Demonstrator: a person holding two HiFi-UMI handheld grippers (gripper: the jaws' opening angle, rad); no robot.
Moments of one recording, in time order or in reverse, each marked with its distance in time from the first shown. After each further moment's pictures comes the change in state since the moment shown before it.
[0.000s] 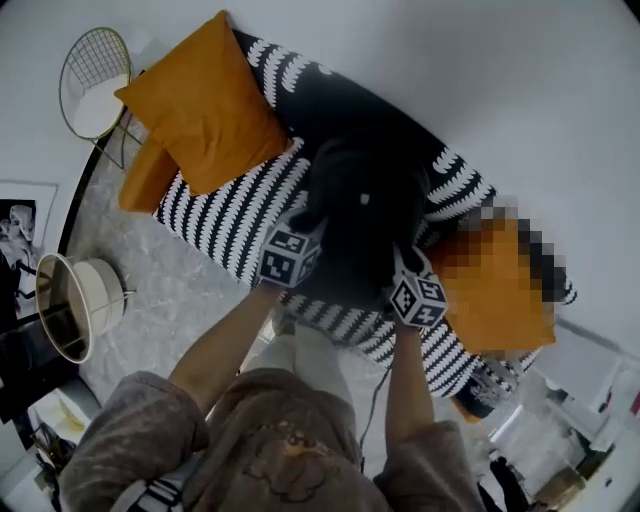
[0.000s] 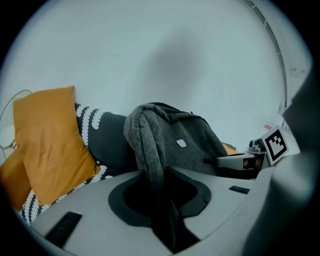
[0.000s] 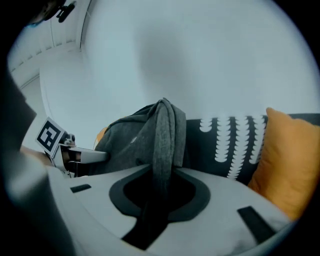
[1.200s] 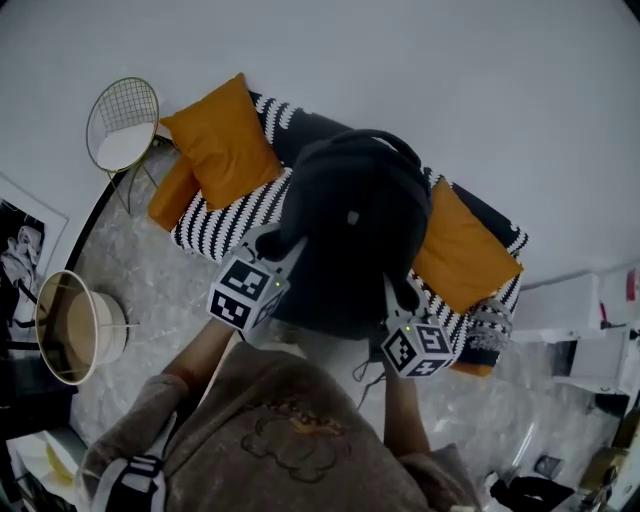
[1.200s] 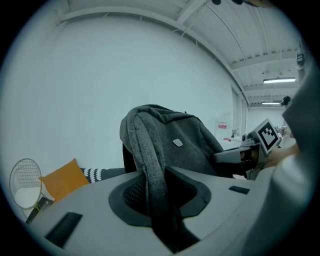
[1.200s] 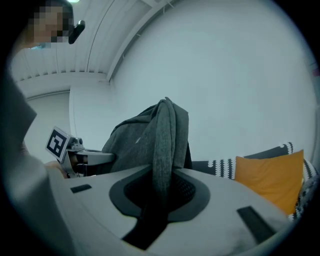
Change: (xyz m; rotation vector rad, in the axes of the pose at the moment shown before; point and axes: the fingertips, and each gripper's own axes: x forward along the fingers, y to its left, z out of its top) left arm -0.419 -0.179 0.031 0.389 -0.299 -0.131; right arm -0.395 0.242 0.014 -0.044 -0.389 0.020
